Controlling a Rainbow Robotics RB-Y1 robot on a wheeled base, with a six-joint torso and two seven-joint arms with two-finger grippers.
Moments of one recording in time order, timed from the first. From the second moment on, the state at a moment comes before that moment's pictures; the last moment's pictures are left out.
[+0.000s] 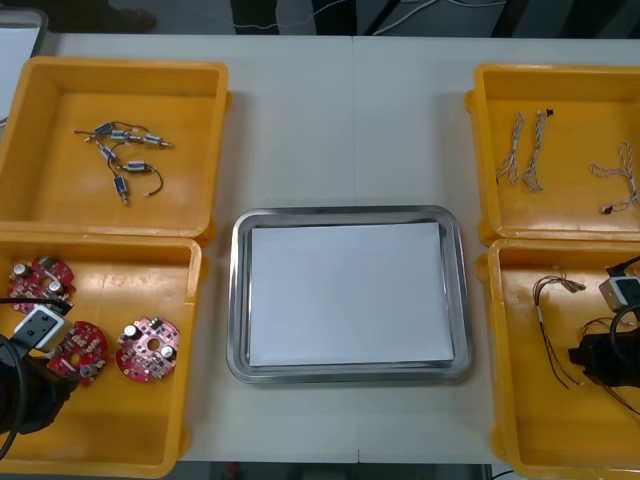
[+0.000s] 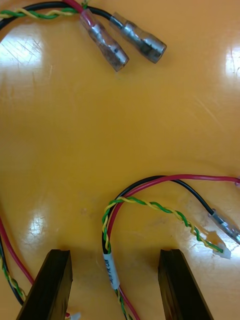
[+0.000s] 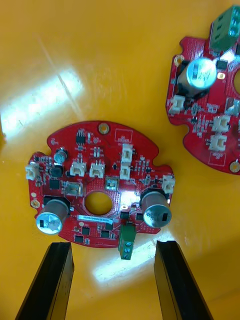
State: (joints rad) right arm 0.24 -0.78 -0.09 -1.96 -0.76 1.20 1.51; left arm 0.47 1.36 -0.24 -2.23 0.52 0.67 -1.21
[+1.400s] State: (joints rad) right arm 0.26 -0.78 -0.07 -1.96 -0.75 1.15 1.51; left arm 0.34 1.37 -0.43 -2.16 0.48 0.65 -1.21
